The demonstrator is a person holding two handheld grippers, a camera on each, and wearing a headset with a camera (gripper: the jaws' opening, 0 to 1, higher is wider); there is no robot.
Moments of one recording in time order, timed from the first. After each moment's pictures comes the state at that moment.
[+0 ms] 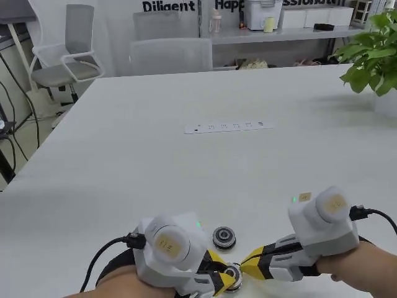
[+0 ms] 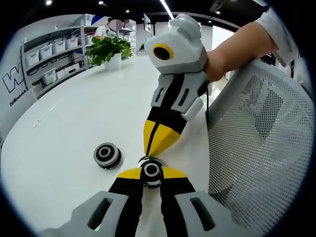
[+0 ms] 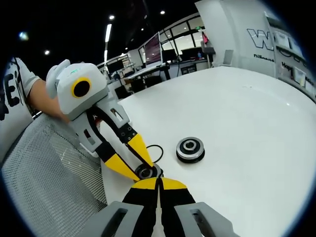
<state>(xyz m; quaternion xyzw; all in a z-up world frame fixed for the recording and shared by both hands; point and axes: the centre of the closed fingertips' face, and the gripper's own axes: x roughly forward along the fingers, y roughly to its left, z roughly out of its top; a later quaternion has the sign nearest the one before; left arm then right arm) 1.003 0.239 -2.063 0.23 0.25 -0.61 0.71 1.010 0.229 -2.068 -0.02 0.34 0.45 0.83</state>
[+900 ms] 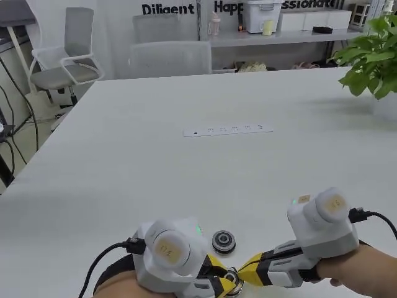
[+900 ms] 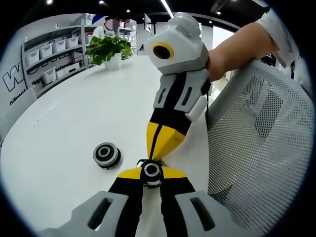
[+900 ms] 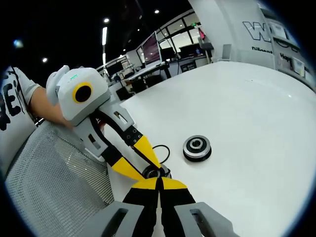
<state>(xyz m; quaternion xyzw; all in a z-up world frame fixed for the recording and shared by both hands) 1.002 0.239 -2.063 0.23 0.25 -0.62 0.71 1.002 0.239 -2.063 0.01 0.35 0.46 0.81</state>
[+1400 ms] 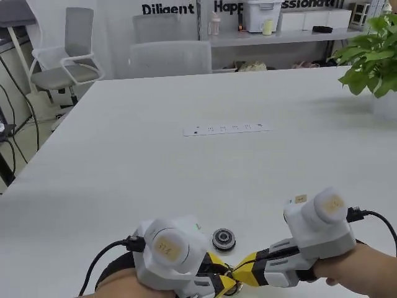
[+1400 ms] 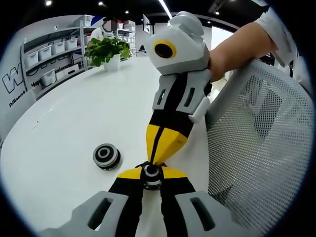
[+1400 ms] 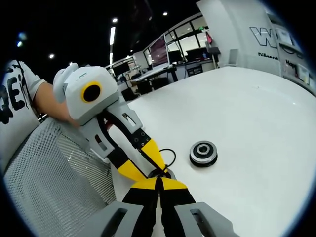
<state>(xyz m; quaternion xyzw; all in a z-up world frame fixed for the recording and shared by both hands) 1.002 0.239 -2.063 0.23 0.24 -0.62 0.71 1.003 0.244 -2.061 0.00 0.33 0.48 0.81</state>
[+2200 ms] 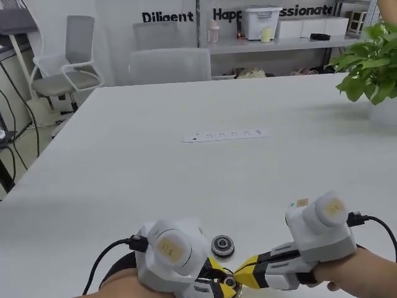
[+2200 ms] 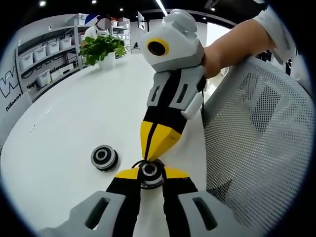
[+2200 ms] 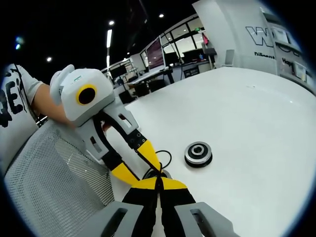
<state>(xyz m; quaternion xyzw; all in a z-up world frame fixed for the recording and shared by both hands) 0.998 0.237 -2.061 0.26 0.25 -0.63 0.69 1.006 0.240 -2.056 0.01 0.33 0.47 0.82</state>
